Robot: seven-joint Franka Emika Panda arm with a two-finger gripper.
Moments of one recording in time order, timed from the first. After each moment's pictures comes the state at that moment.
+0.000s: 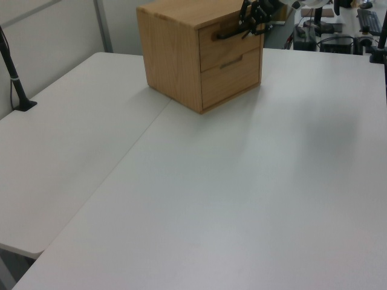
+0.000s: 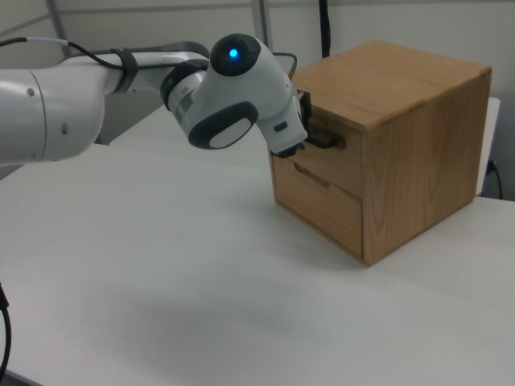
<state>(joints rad) -0.19 0.28 -0.12 -1.64 0.58 2.55 0.97</state>
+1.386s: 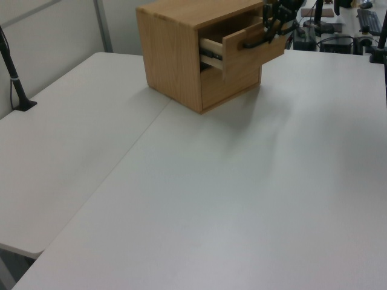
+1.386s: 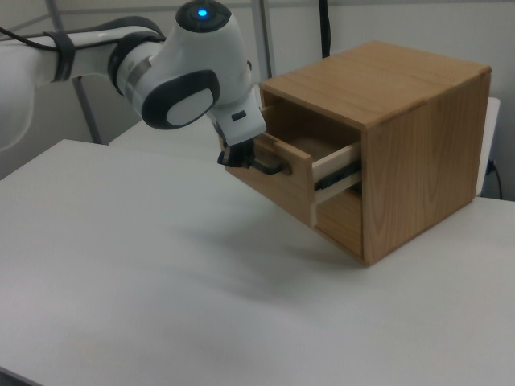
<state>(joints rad) -0.19 0.04 -0.11 -1.80 0.40 2.17 1.01</state>
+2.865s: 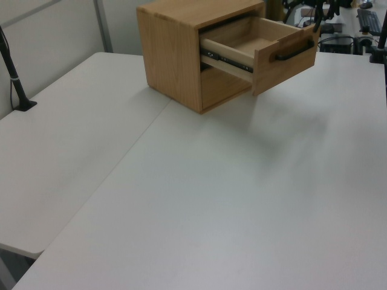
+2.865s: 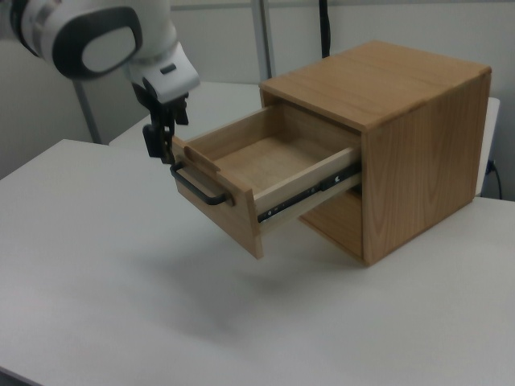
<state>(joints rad) -0.19 -0.21 -0.04 -1.84 0.27 1.86 0.94</state>
